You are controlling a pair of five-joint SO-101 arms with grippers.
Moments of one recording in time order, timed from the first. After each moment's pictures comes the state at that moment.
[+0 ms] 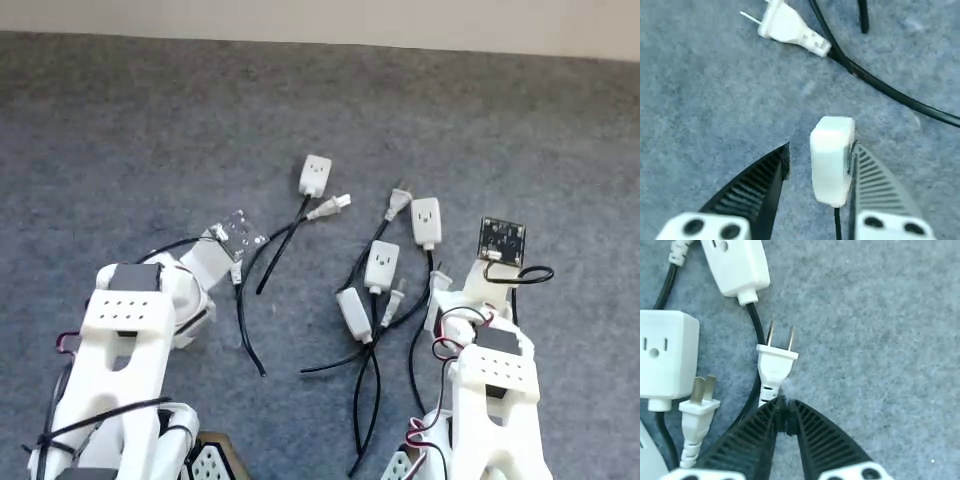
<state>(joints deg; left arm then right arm) -6.0 -37.1 58.2 60.4 -44.5 6.4 -47.4 77.5 34.5 1.0</state>
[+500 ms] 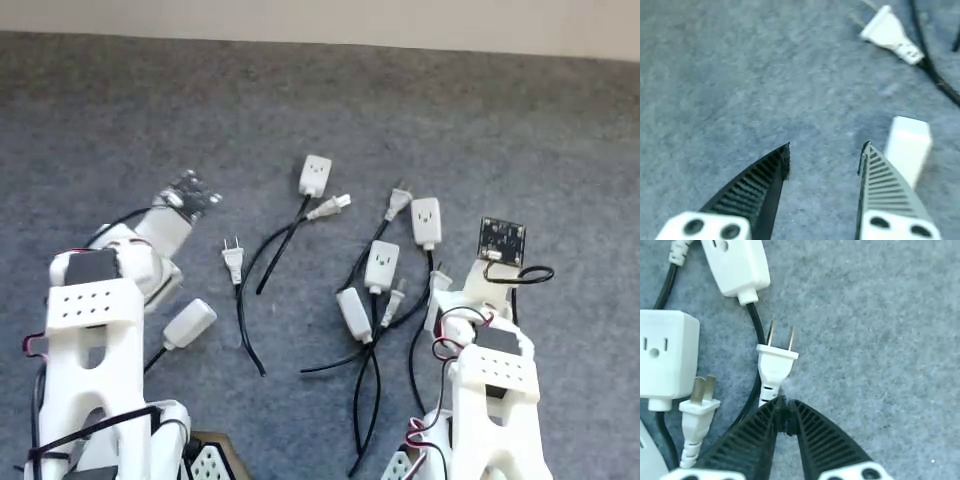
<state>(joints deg) -17.0 -37.3 48.8 59.8 -44.6 6.4 -47.4 77.5 34.5 1.0</state>
